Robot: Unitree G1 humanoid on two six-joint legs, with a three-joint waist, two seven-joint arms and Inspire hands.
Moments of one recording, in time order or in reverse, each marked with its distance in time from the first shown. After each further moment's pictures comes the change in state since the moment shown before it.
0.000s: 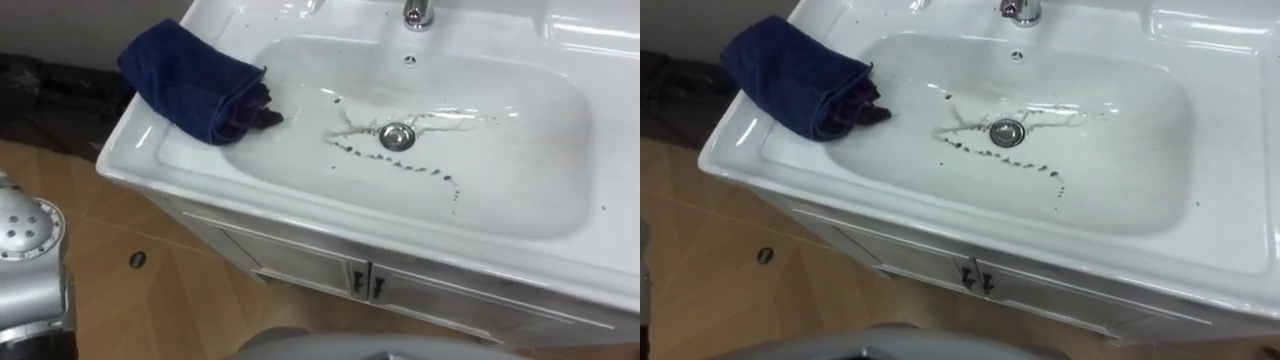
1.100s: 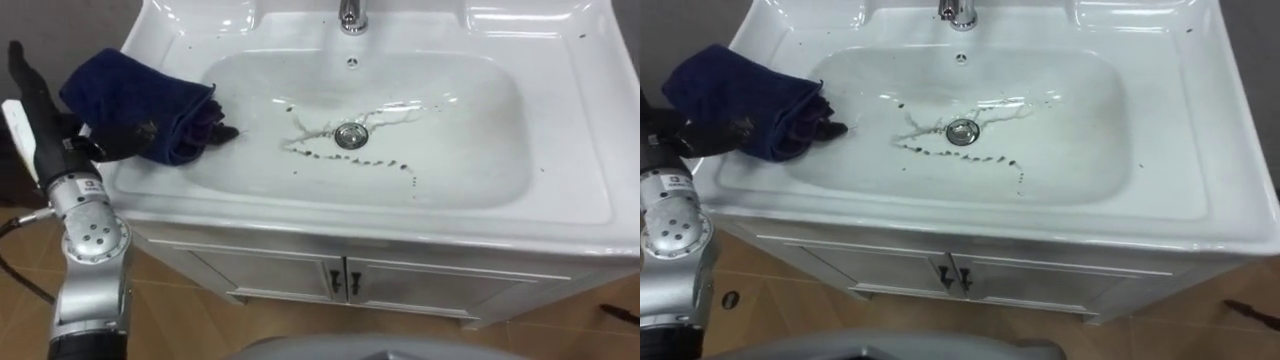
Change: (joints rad) left arm -0.001 -0.097 -0.148 0.153 -0.014 0.048 -0.193; right arm 0.014 0.023 -0.057 0.003 0.067 0.071 -0.002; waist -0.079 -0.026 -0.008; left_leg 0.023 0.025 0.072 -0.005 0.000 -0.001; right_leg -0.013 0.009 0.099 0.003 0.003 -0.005
